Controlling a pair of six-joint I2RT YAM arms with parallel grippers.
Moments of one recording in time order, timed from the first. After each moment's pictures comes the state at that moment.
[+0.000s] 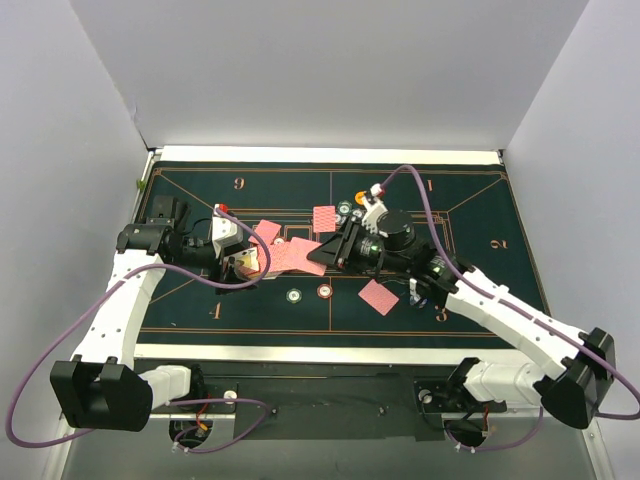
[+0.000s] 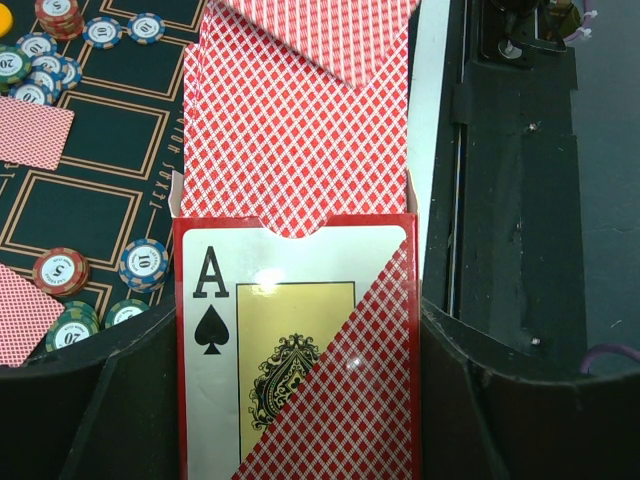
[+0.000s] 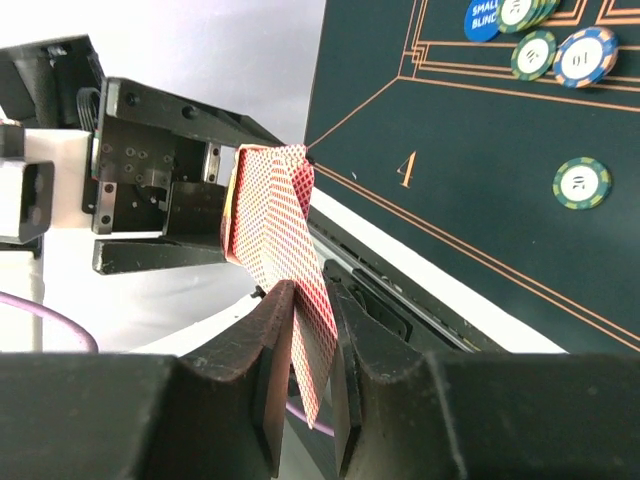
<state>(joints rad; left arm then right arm) -0.08 1.20 1.13 -1.13 1.13 1.03 0.82 1.19 0.99 -0.17 -0.21 1.09</state>
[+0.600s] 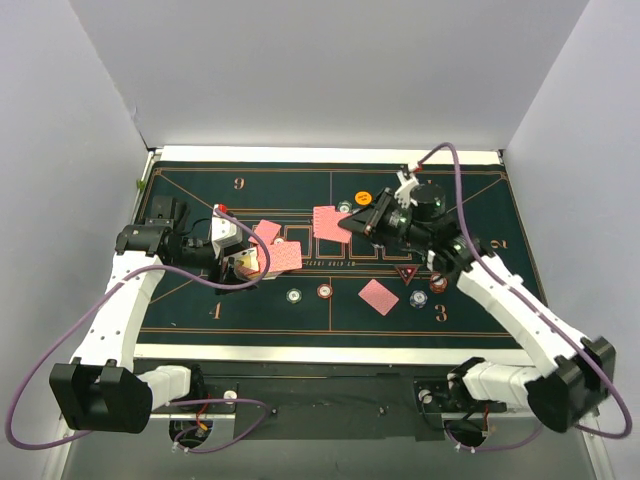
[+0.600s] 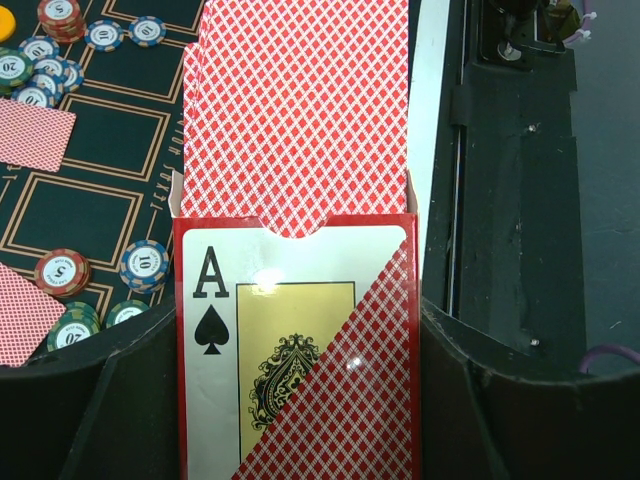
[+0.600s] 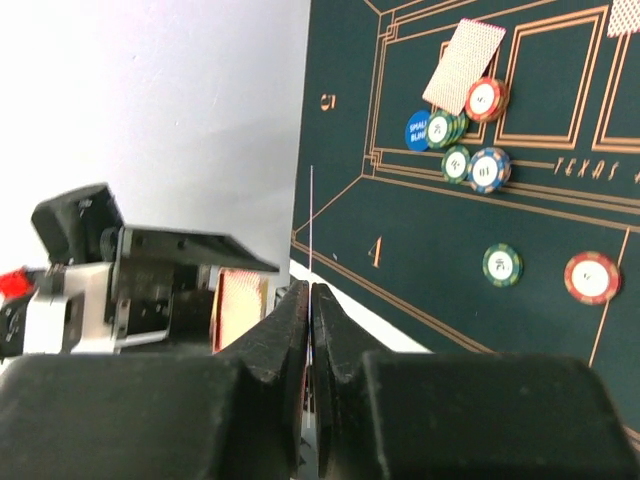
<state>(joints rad) -0.07 1.19 1.13 -1.13 1.13 1.02 0.55 1.16 1.03 -0.22 -0.30 1.05</state>
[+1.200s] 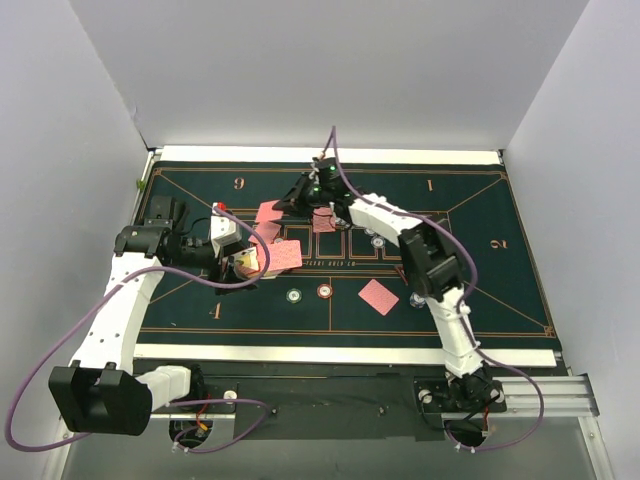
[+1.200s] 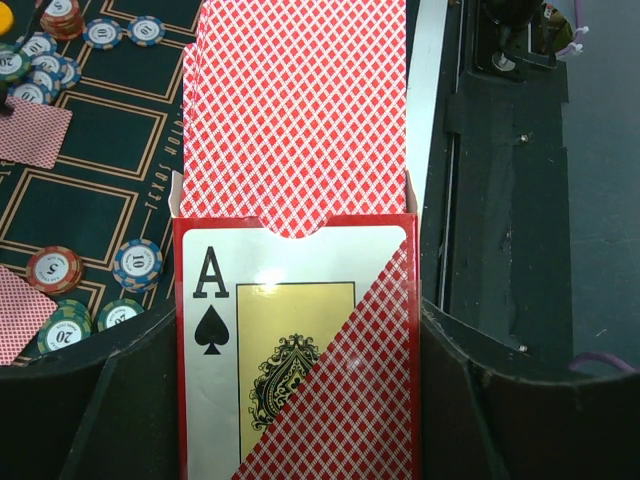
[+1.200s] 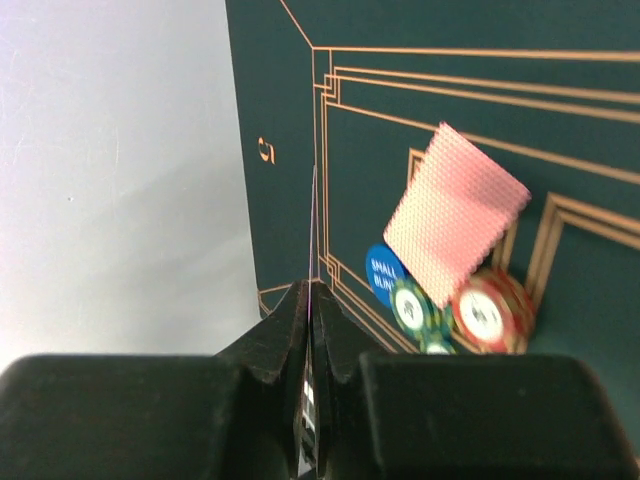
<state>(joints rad) -0.07 1.18 1.13 -1.13 1.14 0.98 0.58 2.22 1.68 0.02 -0.45 1.10</state>
